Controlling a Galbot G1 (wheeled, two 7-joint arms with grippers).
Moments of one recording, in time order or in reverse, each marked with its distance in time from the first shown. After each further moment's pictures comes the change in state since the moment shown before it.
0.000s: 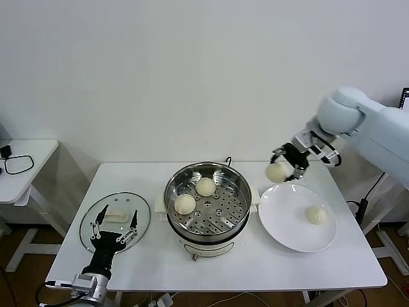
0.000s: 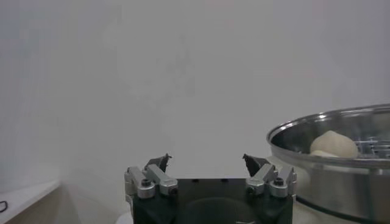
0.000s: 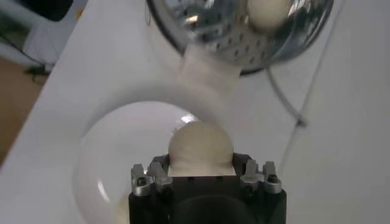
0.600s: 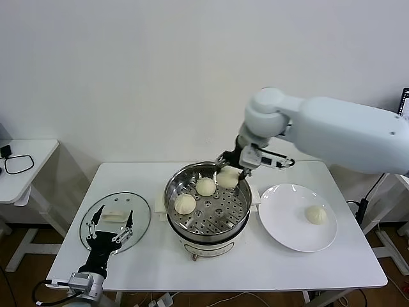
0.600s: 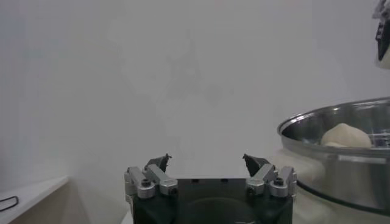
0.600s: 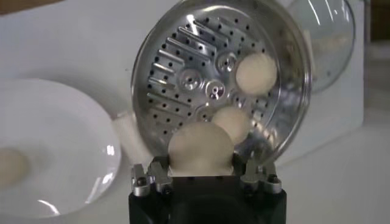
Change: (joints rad) left arm -0.018 0.010 -0.029 0.031 -0.009 0.000 0.008; right arm 0.085 0.289 -0.201 0.036 -0.129 0.254 0.152
